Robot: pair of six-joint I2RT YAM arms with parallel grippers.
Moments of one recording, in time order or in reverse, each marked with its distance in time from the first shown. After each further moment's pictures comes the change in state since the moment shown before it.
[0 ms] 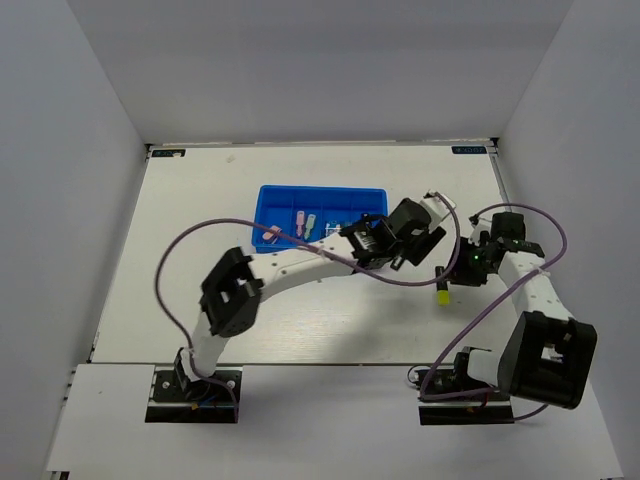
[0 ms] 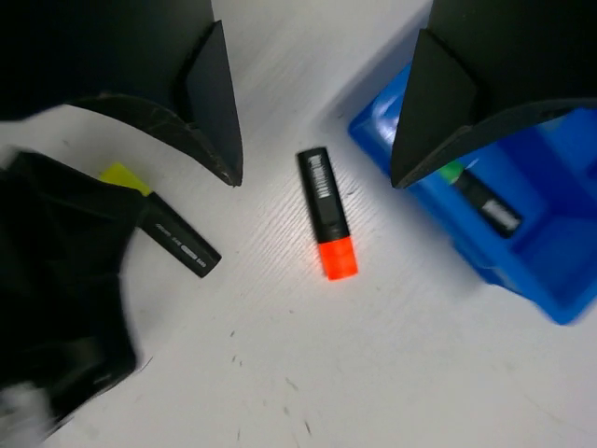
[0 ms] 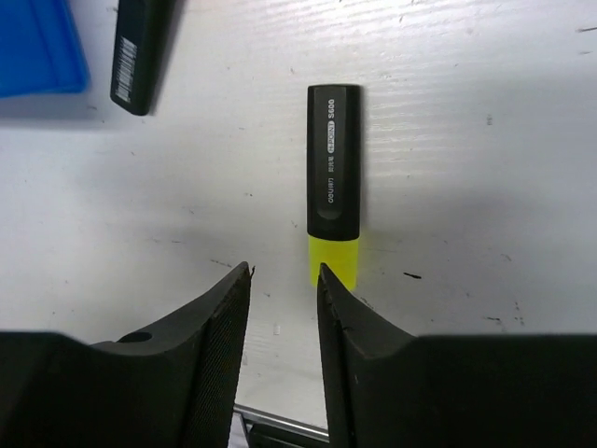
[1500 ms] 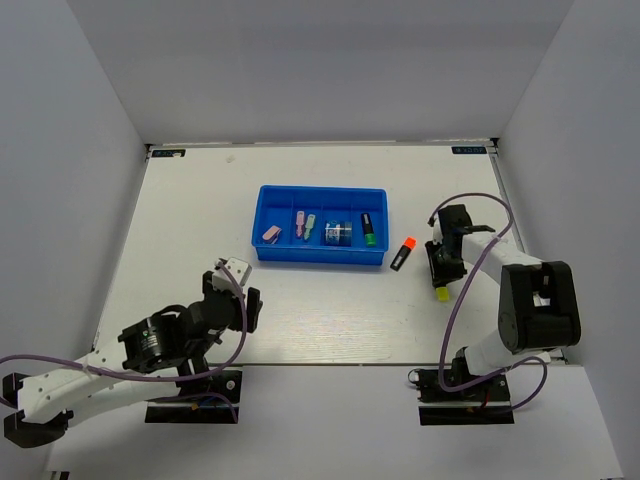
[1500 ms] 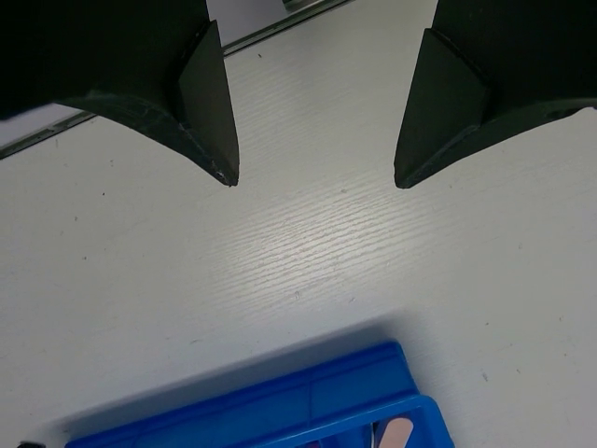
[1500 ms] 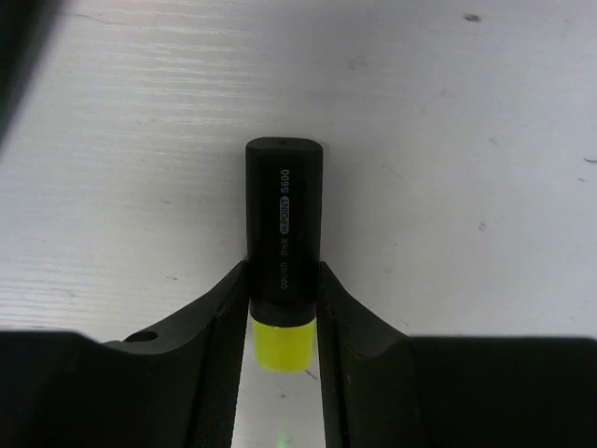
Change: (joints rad) left arm -0.047 -1.684 -1.242 -0.483 -0.380 -0.367; right arm 0.314 0.315 0.056 0.117 0.412 -0.067
